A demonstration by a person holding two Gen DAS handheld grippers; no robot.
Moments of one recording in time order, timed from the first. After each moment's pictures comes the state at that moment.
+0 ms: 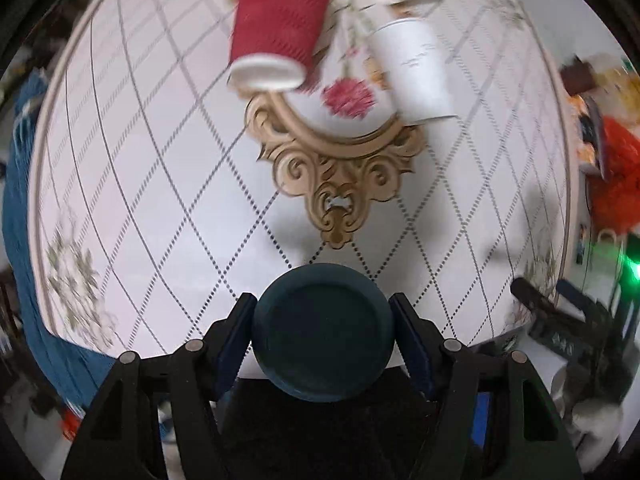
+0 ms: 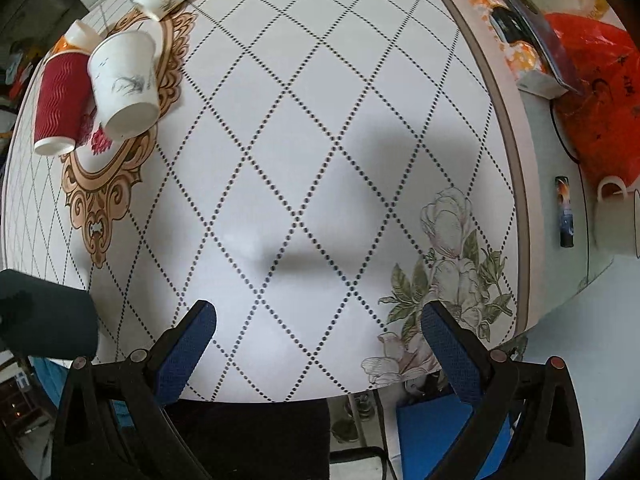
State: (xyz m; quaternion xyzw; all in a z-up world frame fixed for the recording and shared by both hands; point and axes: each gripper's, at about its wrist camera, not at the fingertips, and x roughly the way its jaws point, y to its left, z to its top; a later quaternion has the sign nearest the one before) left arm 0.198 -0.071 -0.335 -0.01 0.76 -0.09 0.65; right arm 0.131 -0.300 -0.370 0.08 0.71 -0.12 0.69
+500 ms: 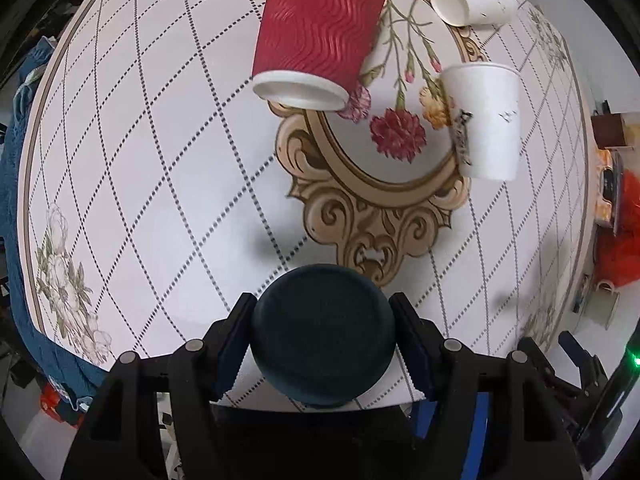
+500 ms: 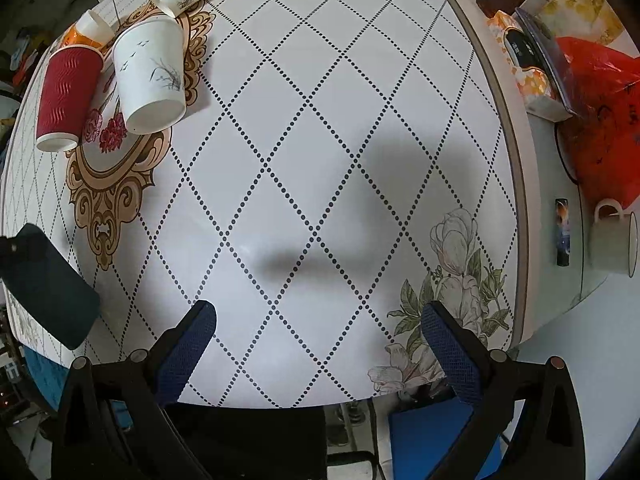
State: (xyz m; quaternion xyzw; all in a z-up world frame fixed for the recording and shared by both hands) left arm 0.240 -0.052 -0.359 -0.04 0.76 -0.06 0.64; right arm 0.158 -0.291 -0.365 0.06 0.71 -0.11 0.69
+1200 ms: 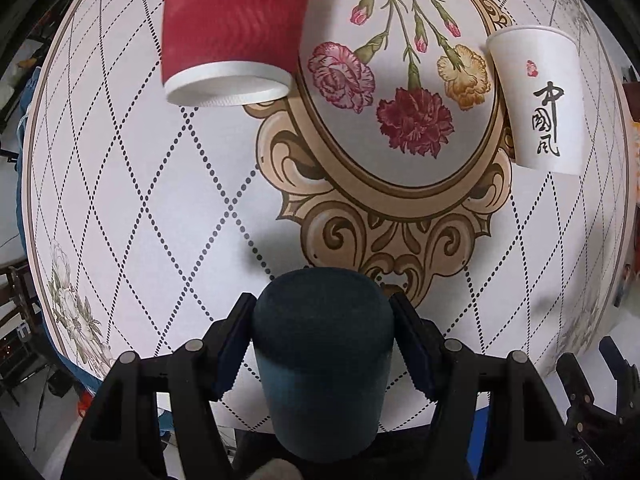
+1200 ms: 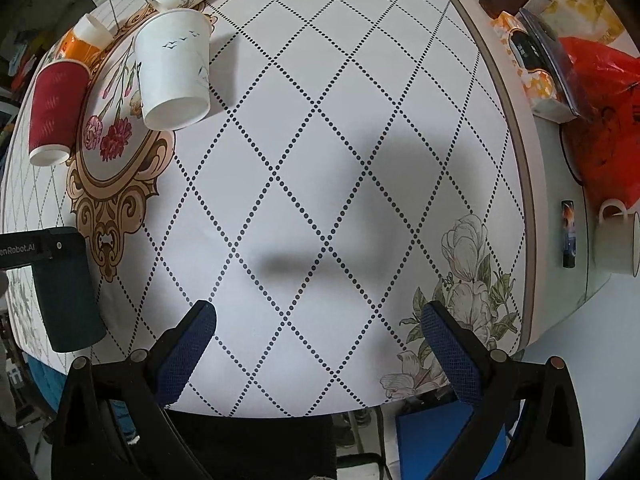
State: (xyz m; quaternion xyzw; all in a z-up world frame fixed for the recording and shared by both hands) left arm 0.252 -0.085 -0.406 0.04 0.78 -0.04 0.63; right arm 0.165 -0.291 -0.370 0.07 0.71 -0.12 0.70
